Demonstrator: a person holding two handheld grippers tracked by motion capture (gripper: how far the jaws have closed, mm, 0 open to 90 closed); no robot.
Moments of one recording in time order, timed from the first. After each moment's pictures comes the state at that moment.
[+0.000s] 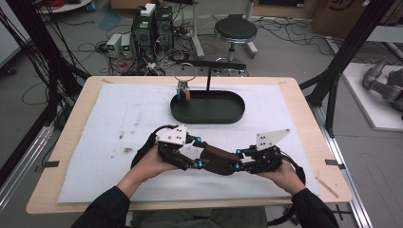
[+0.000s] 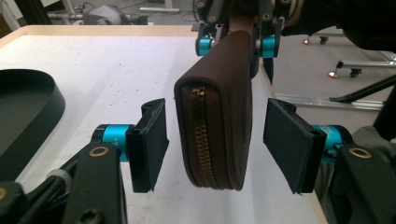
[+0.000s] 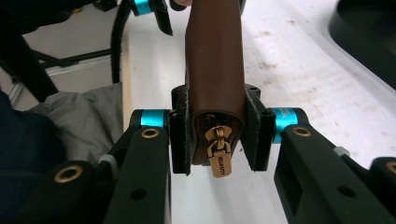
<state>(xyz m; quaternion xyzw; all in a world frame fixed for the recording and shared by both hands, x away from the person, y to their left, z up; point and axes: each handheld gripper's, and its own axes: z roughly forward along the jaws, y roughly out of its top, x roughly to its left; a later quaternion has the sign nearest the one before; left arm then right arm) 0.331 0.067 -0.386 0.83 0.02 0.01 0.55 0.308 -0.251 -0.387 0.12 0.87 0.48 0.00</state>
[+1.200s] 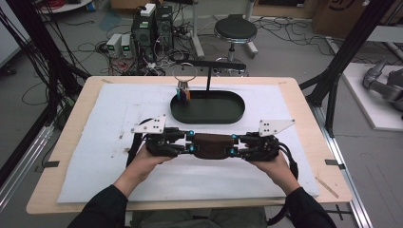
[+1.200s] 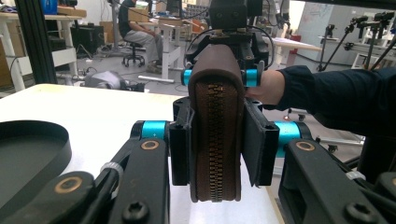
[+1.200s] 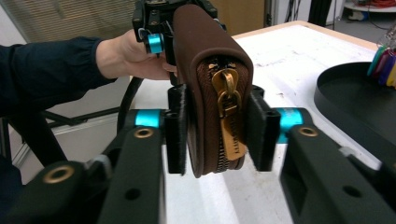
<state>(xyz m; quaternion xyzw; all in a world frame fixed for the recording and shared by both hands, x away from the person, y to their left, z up) 0.339 0.100 -0.380 0.73 0.05 -0.02 0.68 0.320 -0.240 -0.363 0.14 0.80 0.58 0.00</state>
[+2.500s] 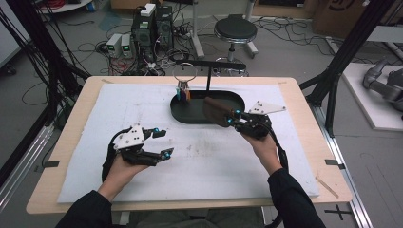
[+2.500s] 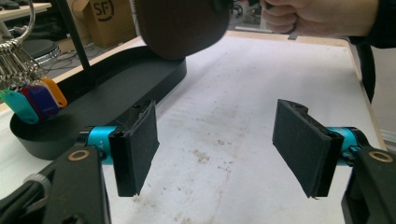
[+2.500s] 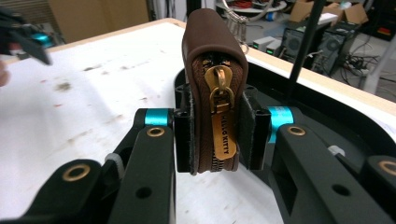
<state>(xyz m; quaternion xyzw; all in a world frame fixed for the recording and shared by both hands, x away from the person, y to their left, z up) 0.315 0.164 -0.403 0.78 0.17 0.16 0.58 0.382 -0.229 -0.373 0.29 0.78 0.53 0.18</state>
